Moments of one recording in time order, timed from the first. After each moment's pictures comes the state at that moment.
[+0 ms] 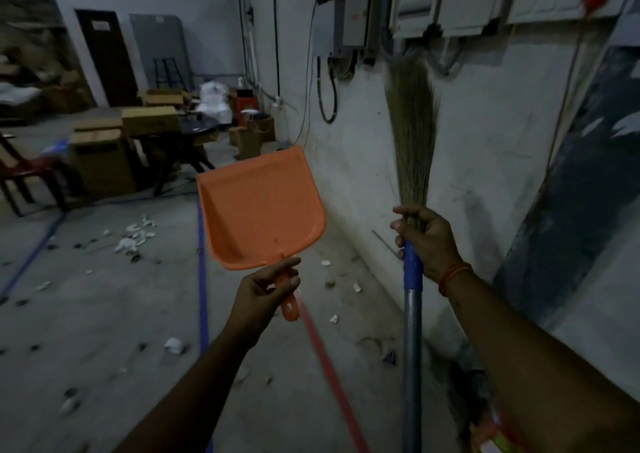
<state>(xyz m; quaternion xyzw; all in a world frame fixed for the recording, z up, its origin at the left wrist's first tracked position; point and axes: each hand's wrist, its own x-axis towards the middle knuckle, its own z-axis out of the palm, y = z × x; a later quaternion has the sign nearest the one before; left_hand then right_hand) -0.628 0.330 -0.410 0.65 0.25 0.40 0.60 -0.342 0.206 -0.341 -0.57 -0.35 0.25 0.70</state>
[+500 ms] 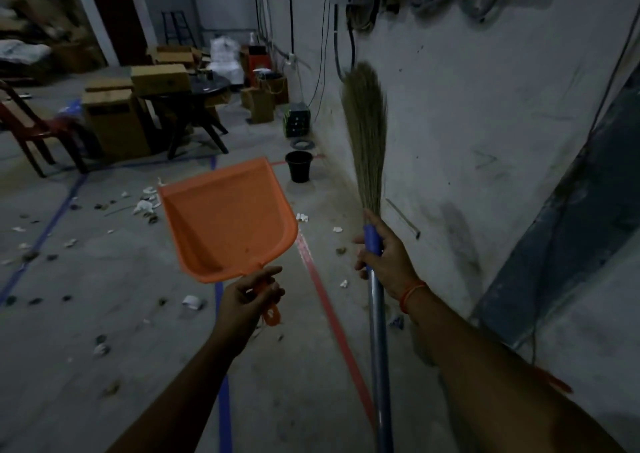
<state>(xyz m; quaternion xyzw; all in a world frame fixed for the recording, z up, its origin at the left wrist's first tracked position) -0.671 0.323 -0.481 0.59 0.33 0.39 0.62 -0.404 0.234 -0.442 -0.64 -0.39 0.29 0.59</state>
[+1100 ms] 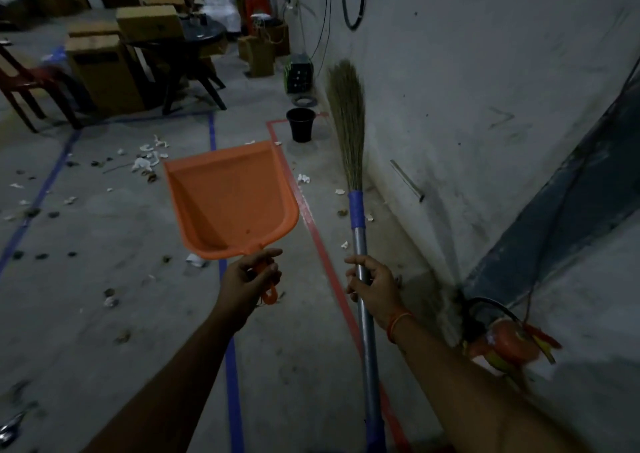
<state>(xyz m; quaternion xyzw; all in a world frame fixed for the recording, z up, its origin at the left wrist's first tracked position) -0.690 0.319 -0.526 0.58 0.38 0.34 0.64 -0.459 0.188 -0.550 -0.68 -0.31 0.34 0.57</state>
